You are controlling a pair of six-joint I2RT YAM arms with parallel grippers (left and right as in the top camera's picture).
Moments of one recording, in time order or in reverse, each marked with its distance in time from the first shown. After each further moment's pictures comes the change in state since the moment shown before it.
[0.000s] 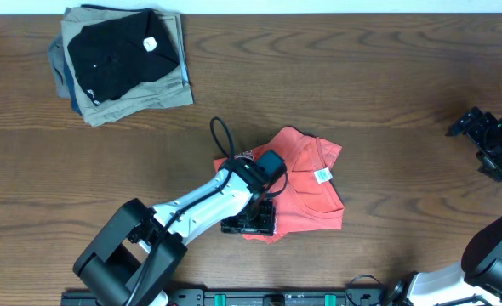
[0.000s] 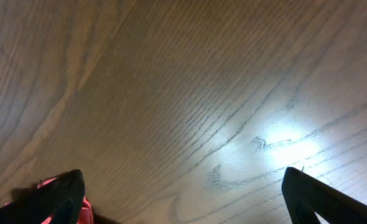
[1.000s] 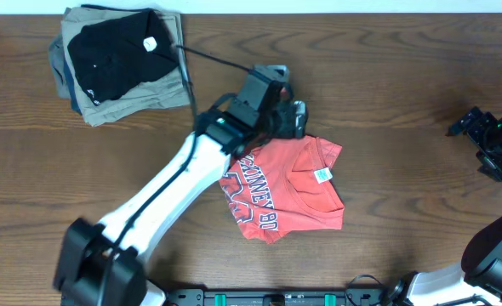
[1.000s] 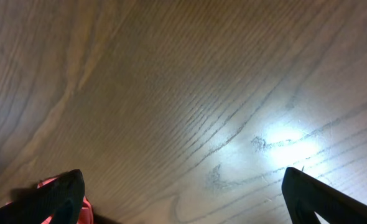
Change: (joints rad) left arm 0.161 -0.089 0.366 0.344 -0.107 0.126; right arm 0.000 0.000 0.000 0.000 0.000 0.000
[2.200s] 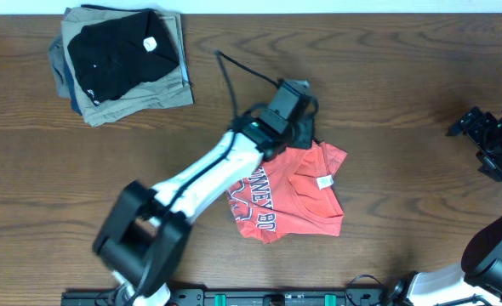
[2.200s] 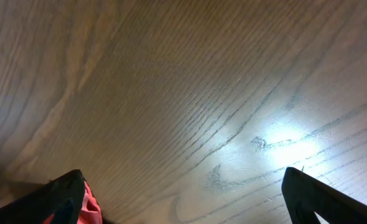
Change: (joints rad) left arm -0.092 0.226 0.000 0.188 -0.054 0.007; right arm 0.000 0.000 0.000 0.000 0.000 0.000
